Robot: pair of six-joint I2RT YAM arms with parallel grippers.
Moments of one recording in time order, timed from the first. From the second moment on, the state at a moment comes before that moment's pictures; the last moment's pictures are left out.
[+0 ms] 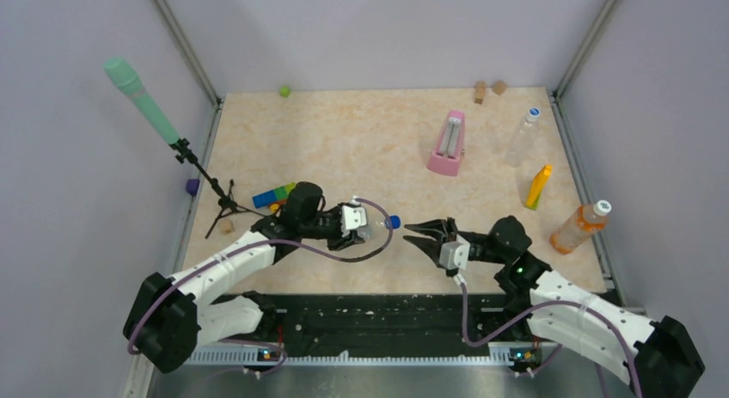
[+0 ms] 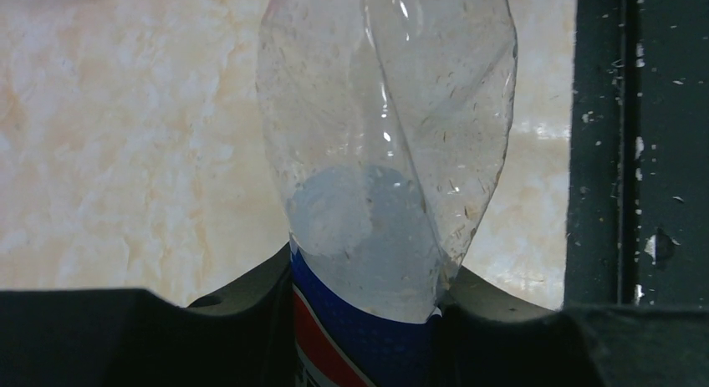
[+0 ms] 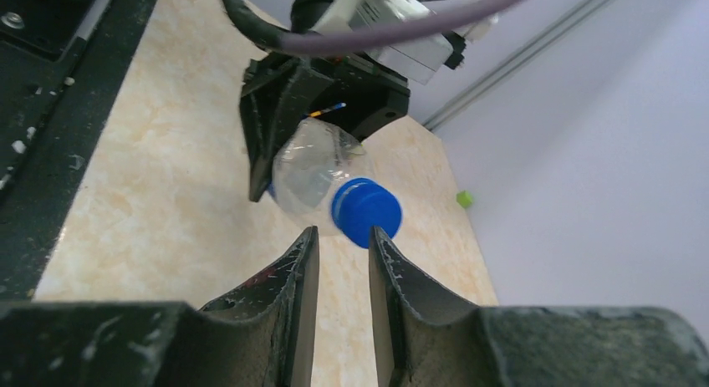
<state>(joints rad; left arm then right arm) -0.62 1.10 0.59 -0.12 0.67 0.61 0.75 0.74 0.29 0.50 -0.68 -0.76</state>
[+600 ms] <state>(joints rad) -0.57 1.12 0.61 -0.14 0.59 0.58 0.73 0.76 0.25 0.71 -0.40 -0.13</state>
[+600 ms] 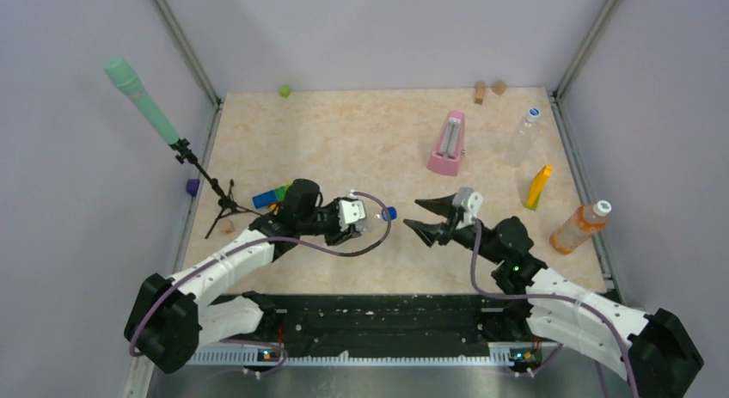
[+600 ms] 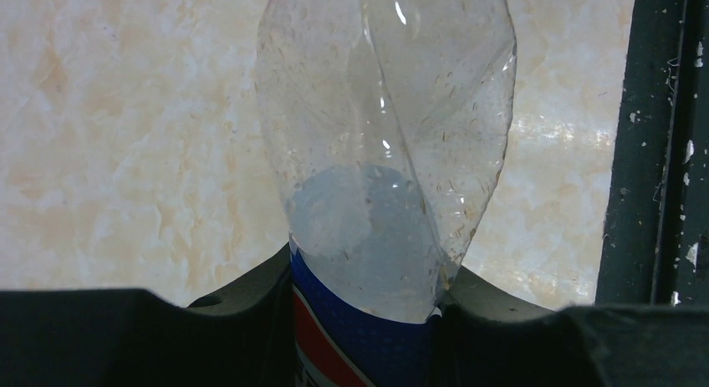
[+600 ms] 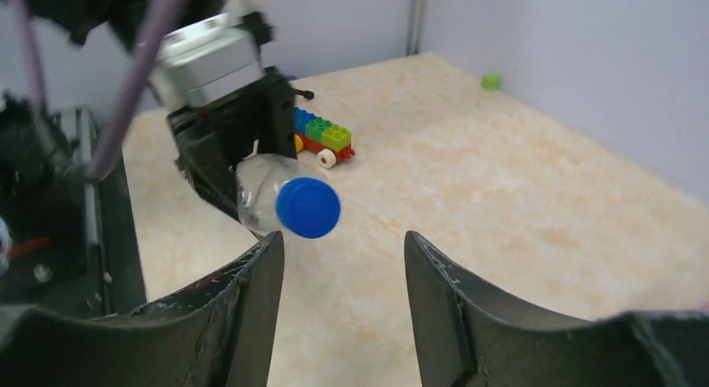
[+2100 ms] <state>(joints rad) -0.58 1.07 0.56 -0.07 0.50 0.64 0.73 1.09 0.46 0.53 -0.28 1.10</state>
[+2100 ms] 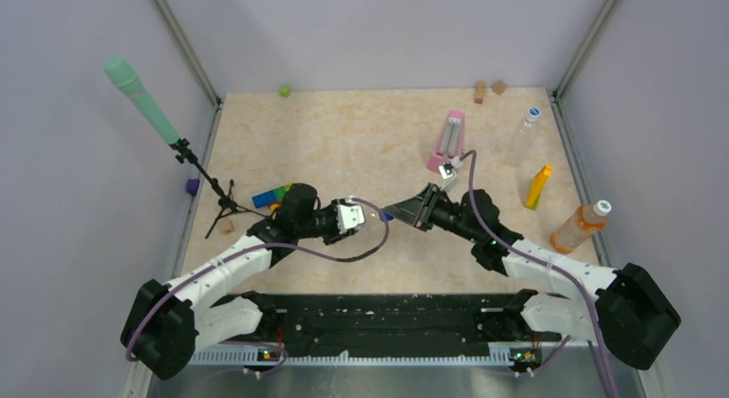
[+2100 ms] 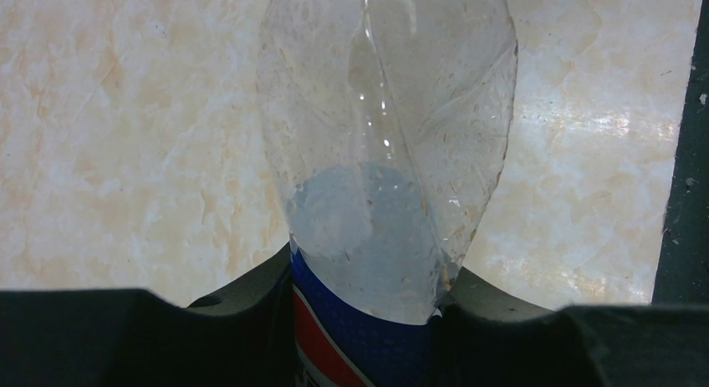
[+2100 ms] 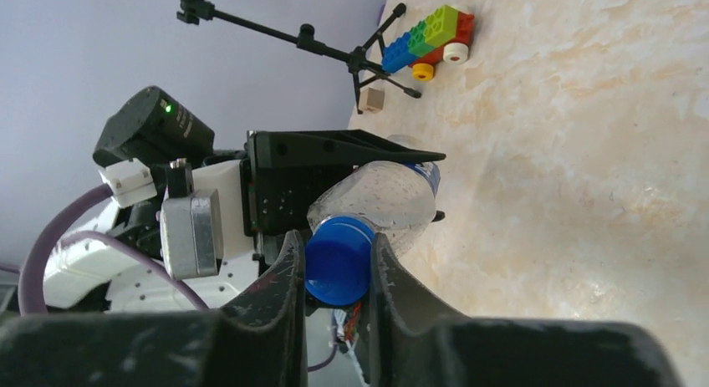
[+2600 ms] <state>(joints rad) -0.59 1.07 0.56 -0.08 0.51 0.64 0.74 1.02 0.46 0.53 -0.38 0.43</state>
